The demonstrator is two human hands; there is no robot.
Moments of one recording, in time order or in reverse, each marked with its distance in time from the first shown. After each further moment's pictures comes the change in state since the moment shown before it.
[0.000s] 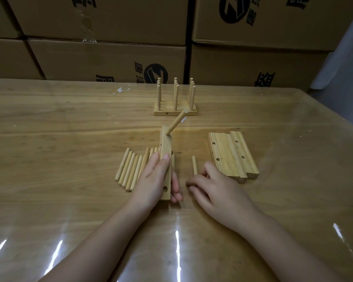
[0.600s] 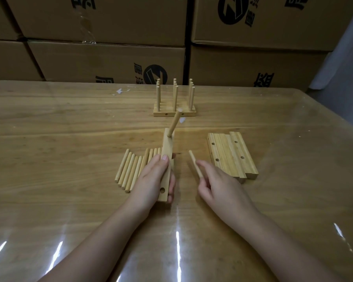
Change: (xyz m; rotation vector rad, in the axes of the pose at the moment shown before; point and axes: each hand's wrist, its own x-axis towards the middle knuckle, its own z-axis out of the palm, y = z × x) left_hand 0.000 0.000 -0.005 -0.014 -0.051 0.025; right_hand 0.005 0.000 0.002 0.071 0.077 0.177
